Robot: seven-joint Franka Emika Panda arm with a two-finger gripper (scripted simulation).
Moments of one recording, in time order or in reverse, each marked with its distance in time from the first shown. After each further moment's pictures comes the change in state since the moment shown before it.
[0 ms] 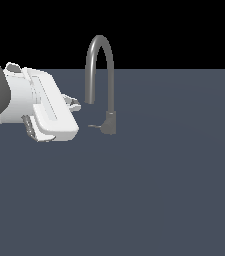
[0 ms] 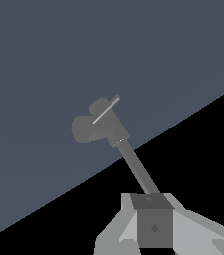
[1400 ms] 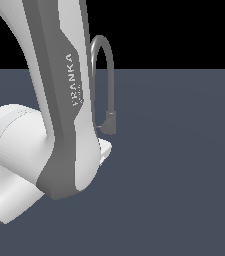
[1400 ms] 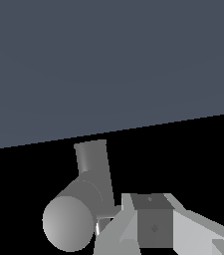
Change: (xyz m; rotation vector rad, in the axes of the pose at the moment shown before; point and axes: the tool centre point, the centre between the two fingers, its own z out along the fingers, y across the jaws) arm 0.081 -0.037 0.067 -0.452 -0.070 -0.456
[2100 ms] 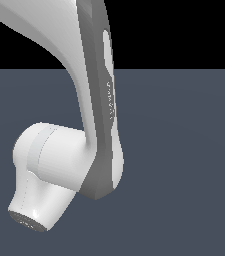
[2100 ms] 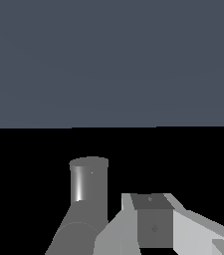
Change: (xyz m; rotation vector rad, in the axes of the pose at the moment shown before) arm 0.025 -0.012 0.021 -0.132 -0.024 -0.142
